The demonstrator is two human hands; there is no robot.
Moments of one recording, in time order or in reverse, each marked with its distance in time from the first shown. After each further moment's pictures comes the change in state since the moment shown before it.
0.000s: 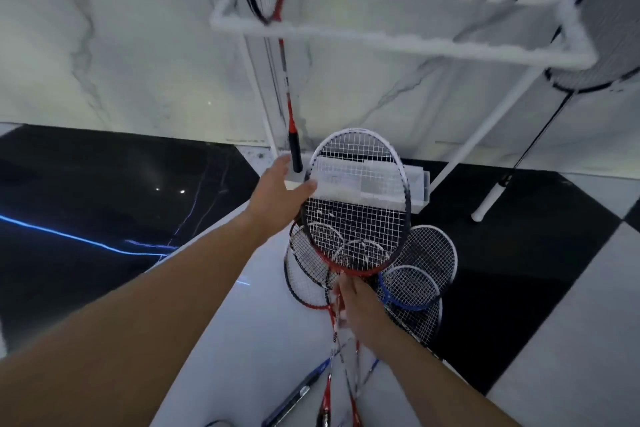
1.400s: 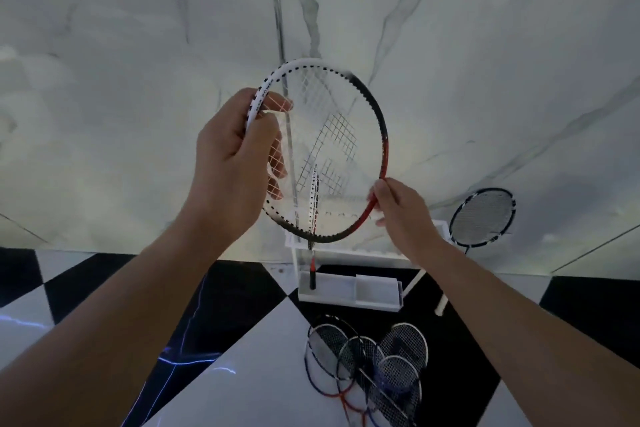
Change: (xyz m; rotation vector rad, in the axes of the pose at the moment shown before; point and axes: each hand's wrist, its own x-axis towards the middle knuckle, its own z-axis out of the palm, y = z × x) left_hand -0.220 0.468 -0.331 -0.314 0.268 0.733; right_hand -0.276 -0.515 -0.094 -0.218 0.401 -0.759
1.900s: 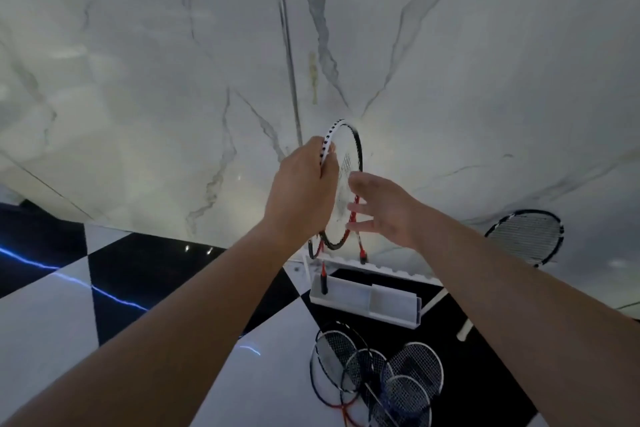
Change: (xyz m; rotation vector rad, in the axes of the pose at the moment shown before) left_hand 0.029 -0.080 0.110 0.593 -0.053 -0.128; right_hand 0.079 -0.002 0.000 0.547 -0.493 0.553
